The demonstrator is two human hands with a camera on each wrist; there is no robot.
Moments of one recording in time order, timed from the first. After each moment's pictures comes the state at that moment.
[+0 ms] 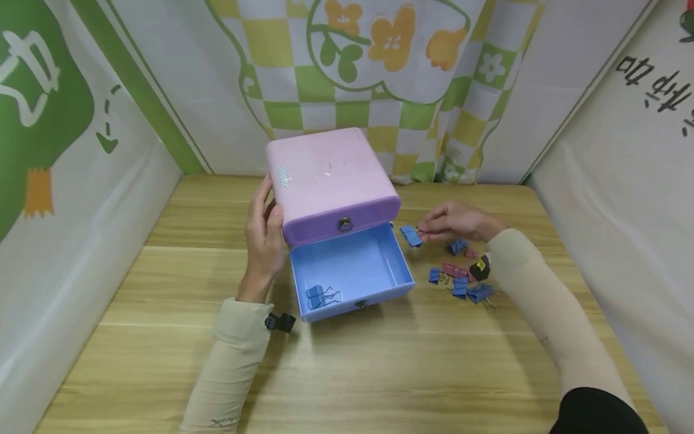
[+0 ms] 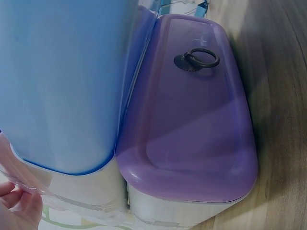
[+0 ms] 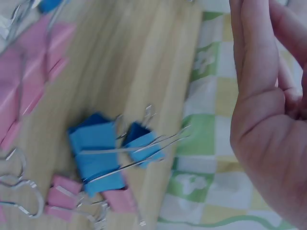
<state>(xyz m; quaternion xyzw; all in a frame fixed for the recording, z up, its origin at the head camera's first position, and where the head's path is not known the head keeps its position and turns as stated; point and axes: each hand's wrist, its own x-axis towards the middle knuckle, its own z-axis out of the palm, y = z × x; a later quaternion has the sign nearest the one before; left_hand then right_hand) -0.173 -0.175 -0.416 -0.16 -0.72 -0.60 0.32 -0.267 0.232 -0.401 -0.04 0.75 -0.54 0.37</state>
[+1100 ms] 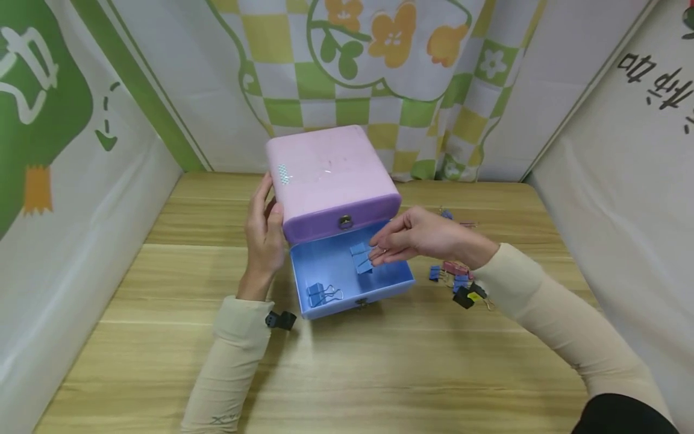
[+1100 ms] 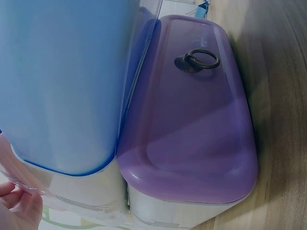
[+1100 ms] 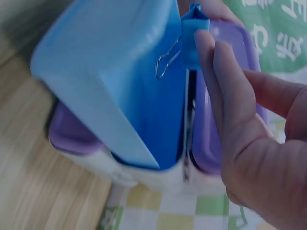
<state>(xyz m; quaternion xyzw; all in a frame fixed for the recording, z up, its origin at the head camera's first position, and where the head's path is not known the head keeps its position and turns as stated) -0.175 -0.174 -0.416 -0.16 -0.71 -0.60 0.33 -0.175 0.132 -0.324 -0.15 0.73 -0.54 0.39</state>
